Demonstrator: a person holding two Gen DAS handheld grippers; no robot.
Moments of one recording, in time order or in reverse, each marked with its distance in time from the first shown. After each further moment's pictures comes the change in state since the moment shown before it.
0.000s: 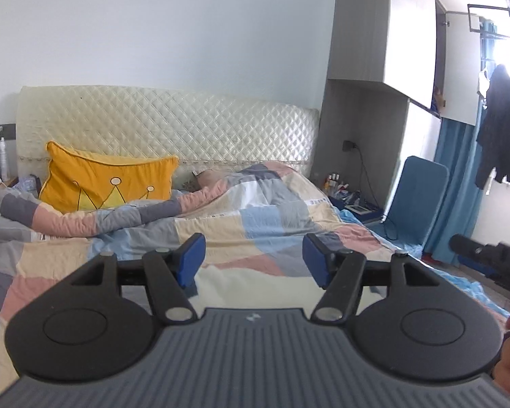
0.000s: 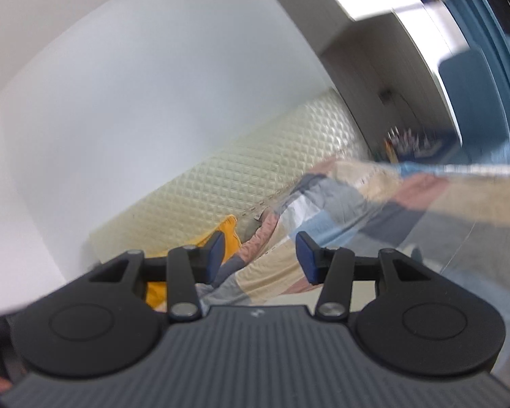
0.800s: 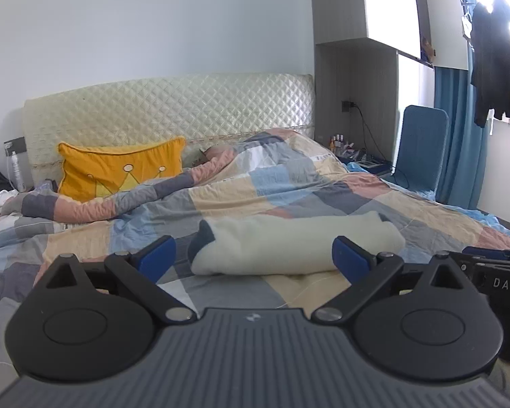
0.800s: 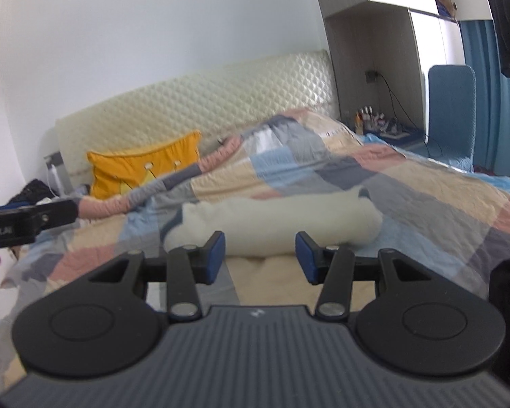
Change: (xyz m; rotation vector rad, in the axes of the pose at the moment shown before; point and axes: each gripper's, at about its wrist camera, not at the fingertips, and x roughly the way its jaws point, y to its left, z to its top) left arm -0.050 -0.019 -0.107 0.158 0.072 0.060; right arm -0.046 0.025 -0.093 -0.228 0.232 -0.167
